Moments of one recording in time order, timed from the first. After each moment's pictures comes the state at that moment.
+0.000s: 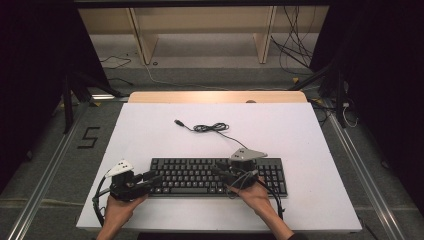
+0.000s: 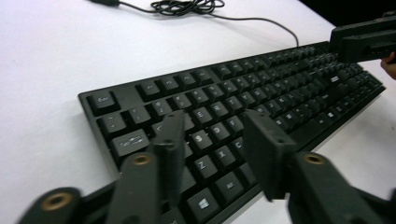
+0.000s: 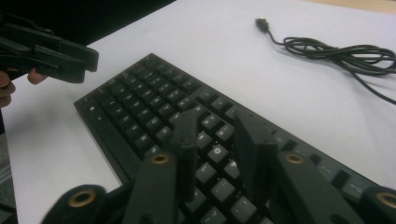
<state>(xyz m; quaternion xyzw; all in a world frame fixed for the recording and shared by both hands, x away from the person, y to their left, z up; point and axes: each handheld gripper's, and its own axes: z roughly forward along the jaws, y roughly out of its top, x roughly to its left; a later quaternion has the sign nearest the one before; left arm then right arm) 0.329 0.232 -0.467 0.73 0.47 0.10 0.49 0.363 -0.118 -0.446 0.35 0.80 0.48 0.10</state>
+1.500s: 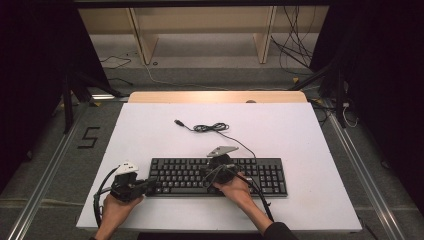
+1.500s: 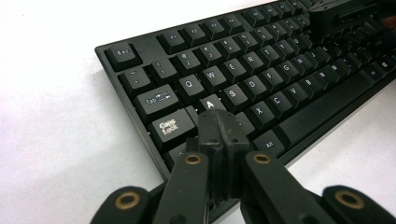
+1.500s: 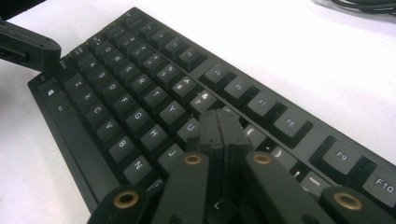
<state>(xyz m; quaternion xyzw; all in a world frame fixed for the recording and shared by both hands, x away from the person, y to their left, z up) 0.336 0.234 -0.478 0.78 0.47 0.10 0.41 0.392 -0.068 -0.475 0.37 0.84 0.40 0.08</state>
